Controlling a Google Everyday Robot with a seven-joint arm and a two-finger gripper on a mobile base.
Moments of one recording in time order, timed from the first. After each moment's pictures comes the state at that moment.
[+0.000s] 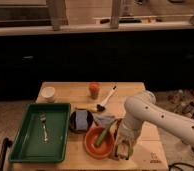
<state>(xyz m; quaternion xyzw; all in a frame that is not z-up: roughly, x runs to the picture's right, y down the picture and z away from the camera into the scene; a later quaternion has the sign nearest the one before) 0.144 0.268 0.684 -0.32 -0.32 -0.50 0.73</state>
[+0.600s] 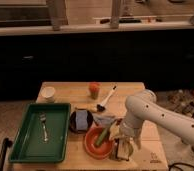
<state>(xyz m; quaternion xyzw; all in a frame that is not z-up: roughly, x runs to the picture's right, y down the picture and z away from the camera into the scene) 0.148 0.263 0.686 -0.32 -0.33 -0.51 0.73</state>
